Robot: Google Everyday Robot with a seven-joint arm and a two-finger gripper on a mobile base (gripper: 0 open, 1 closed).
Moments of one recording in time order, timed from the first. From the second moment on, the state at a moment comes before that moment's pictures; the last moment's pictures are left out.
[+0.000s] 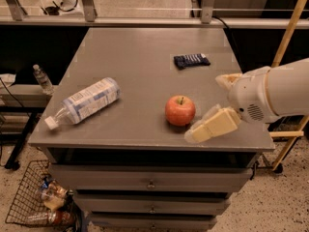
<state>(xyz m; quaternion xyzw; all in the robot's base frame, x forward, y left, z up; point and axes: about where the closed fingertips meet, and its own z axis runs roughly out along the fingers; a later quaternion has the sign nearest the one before) 0.462 -0.115 0.903 -0.47 0.78 0.15 0.39</state>
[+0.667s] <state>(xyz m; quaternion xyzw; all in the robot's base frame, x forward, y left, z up) 0.478 -0.084 0.858 -0.43 0.79 0.16 0.40</state>
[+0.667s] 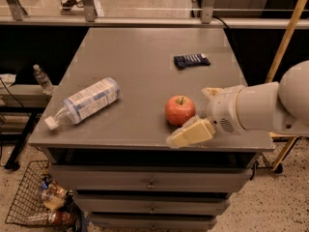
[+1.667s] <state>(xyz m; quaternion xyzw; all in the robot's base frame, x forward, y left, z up) 0.492 -0.095 0.849 -0.40 0.79 0.15 0.44</state>
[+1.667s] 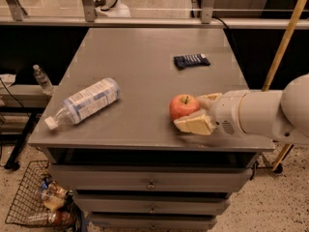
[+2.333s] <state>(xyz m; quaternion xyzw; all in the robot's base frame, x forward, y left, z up) 0.497 -0.203 0.893 -0.31 0.81 0.06 0.50</state>
